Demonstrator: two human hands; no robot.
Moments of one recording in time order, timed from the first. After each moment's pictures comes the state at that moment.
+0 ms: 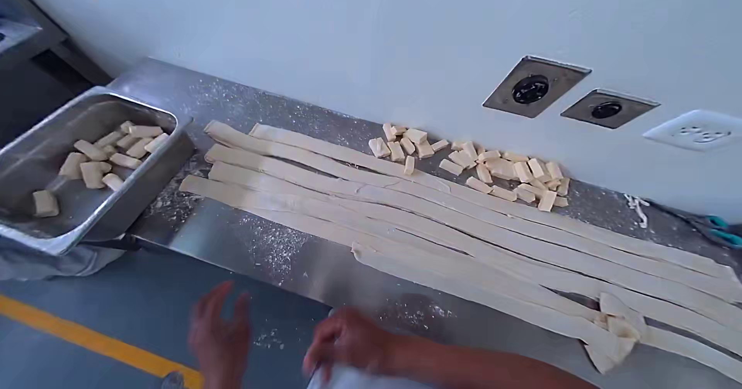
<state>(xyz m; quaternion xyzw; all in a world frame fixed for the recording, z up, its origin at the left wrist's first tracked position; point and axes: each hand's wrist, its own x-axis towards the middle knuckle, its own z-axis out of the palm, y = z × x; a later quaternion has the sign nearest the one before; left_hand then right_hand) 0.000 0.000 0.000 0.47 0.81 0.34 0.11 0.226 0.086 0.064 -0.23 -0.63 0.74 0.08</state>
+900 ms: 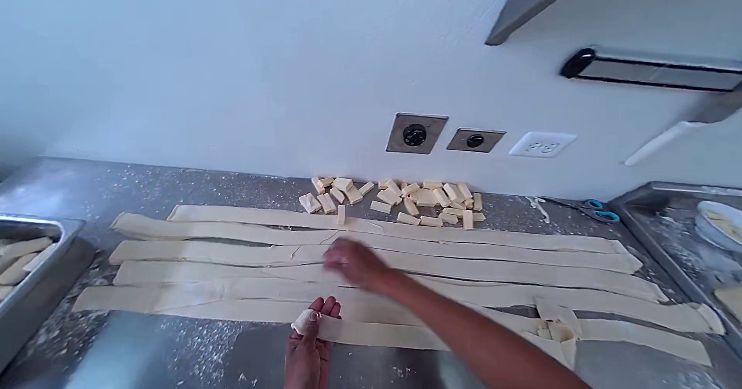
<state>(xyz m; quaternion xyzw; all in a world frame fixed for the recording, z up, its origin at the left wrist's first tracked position) 0.194 0.138 0.018 0.05 0.48 0.61 0.63 0.322 0.275 0.061 -0.46 -0.81 0.35 0.10</state>
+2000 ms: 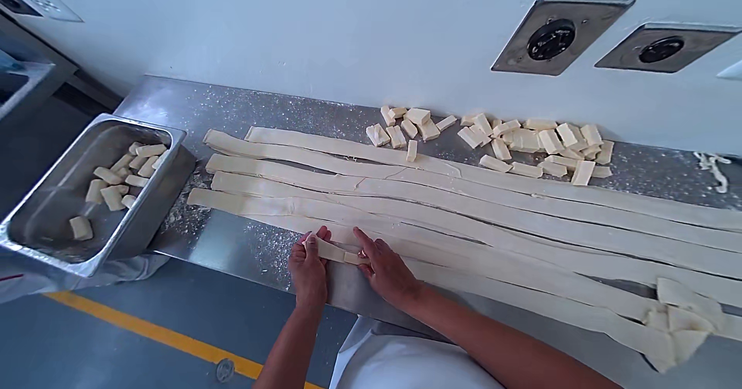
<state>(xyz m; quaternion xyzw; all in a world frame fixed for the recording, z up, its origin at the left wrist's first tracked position) 0.100 0.134 -0.017 0.16 0.66 0.60 0.43 0.257 0.155 -0.019 -0.45 -0.81 0.36 0.13</state>
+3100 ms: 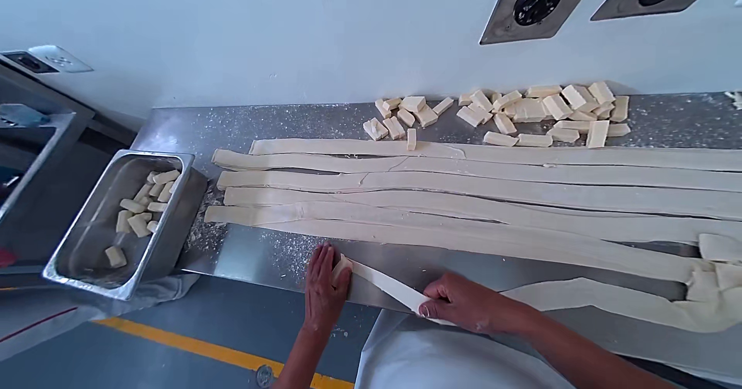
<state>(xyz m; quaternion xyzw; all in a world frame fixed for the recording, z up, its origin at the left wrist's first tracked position) 0.060 0.082 -0.056 0.67 0.66 0.31 0.13 0.351 0.135 0.023 -0.38 -0.67 0.64 -0.08</state>
